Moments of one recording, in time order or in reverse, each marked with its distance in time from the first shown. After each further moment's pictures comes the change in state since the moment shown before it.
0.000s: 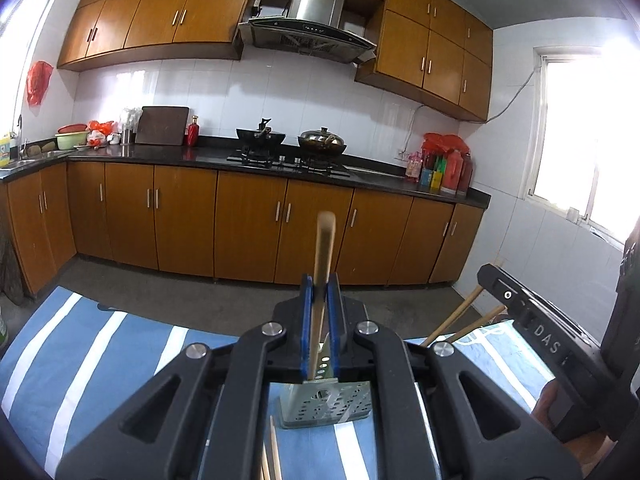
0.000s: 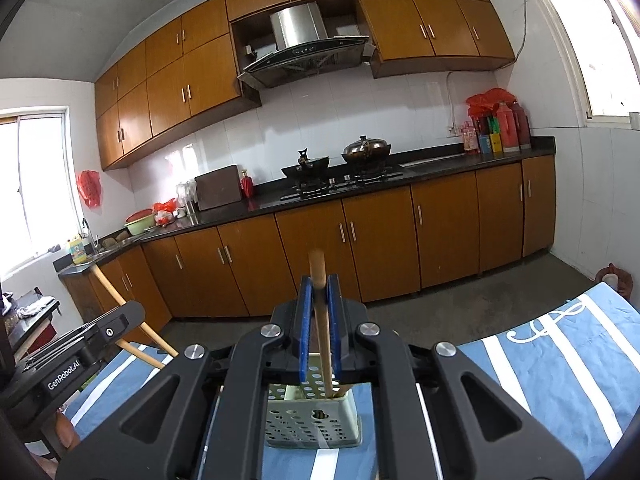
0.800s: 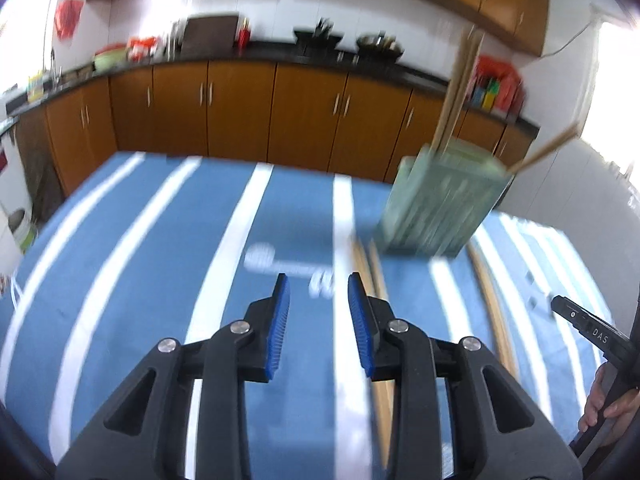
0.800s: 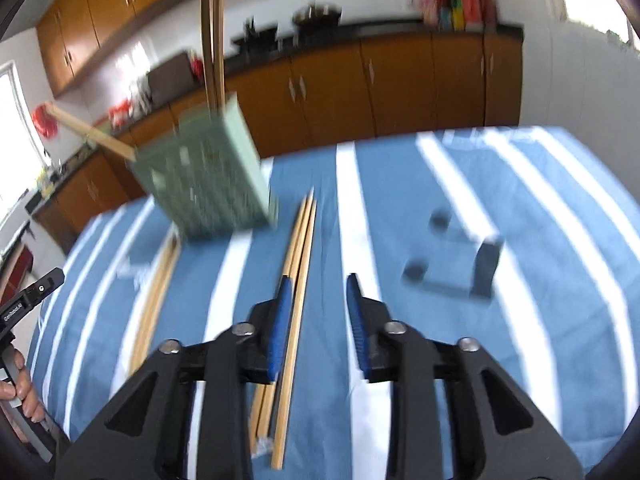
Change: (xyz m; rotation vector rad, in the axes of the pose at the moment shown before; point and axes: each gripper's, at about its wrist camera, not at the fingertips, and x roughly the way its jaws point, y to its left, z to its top) left arm -0.039 0.090 -0.141 -0.065 0.366 0.157; right arm -0.017 -0.064 -0.151 0.073 0.514 -0.124
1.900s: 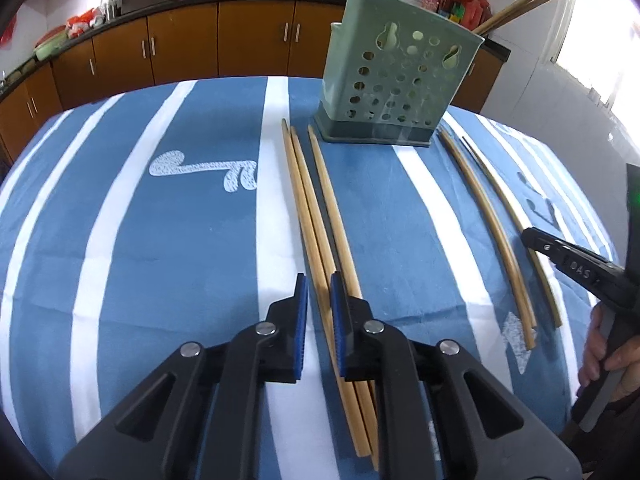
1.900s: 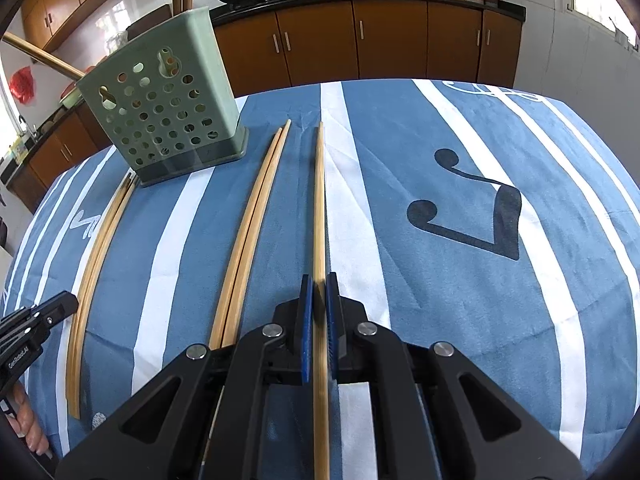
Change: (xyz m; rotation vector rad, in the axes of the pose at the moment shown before) left arm 0.060 -0.045 -0.049 0.142 0.220 -0.084; right arm 0.039 -0.002 -0.024 -0.034 0.103 -0.101
